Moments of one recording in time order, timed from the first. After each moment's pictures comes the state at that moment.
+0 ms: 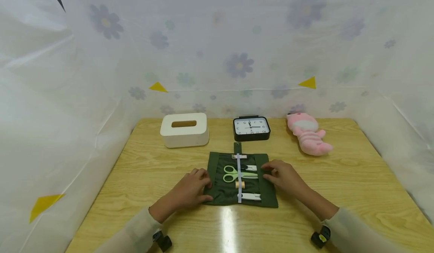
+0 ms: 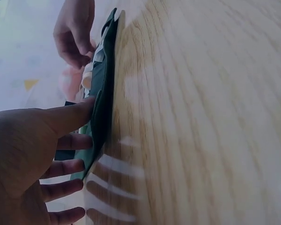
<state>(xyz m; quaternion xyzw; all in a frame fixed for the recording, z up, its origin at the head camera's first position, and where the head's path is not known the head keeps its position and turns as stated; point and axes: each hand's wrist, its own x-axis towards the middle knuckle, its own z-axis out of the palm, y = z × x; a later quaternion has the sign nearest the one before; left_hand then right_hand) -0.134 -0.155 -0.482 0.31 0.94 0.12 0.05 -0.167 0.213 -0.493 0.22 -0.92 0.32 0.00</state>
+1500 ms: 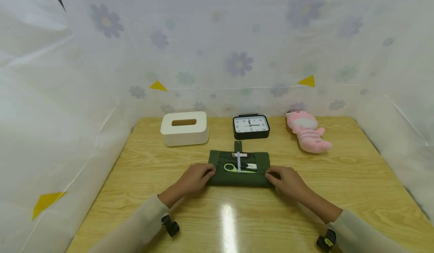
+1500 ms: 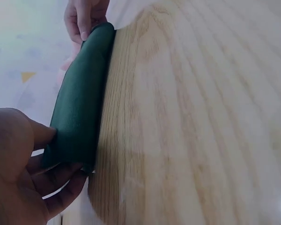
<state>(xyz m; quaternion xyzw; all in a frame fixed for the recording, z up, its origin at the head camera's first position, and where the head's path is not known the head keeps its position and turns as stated) -0.166 -0.142 -0.483 0.30 0.91 0.28 0.04 -0.146 0.212 -0.488 0.17 -0.93 0.32 -0.03</state>
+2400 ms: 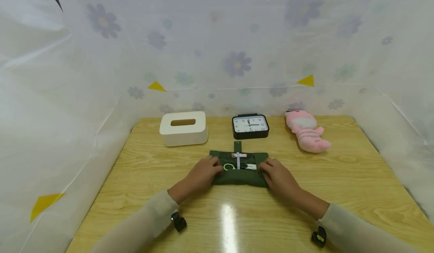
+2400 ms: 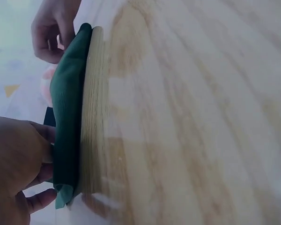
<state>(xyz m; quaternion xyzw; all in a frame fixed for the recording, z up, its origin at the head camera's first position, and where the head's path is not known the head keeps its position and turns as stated) -0.181 -0.120 -0.494 0.41 0.91 0.07 -0.08 -0.155 0.193 -0.503 0.26 -0.93 0.23 0.10</state>
